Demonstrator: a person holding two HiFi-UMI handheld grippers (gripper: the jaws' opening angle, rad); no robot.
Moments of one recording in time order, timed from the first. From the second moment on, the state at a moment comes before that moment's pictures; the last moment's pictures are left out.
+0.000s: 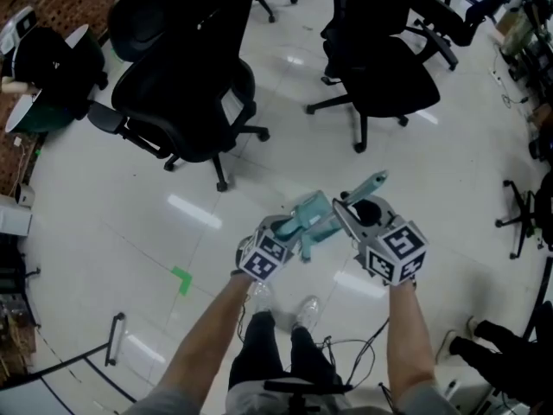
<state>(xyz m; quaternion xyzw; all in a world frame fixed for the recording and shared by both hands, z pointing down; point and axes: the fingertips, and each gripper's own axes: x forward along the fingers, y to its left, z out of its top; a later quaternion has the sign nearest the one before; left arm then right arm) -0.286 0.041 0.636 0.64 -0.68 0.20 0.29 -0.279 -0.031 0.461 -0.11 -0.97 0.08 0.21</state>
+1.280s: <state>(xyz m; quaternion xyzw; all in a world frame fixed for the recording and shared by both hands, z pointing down) -0.266 0.077 0.454 0.68 -0.66 0.25 0.20 -0.150 0.000 0.340 0.06 -0.98 0.02 0.16</state>
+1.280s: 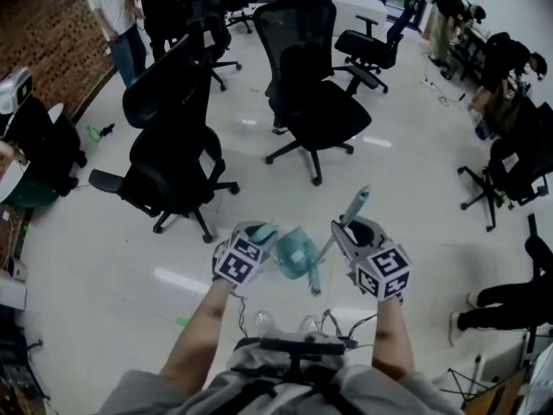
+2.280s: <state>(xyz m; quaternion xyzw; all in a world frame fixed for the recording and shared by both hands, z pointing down) -0.260 0.066 0.444 0.70 -0.64 0.27 0.17 -0.136 0.003 0.330 0.09 -0.98 0.02 0.15</state>
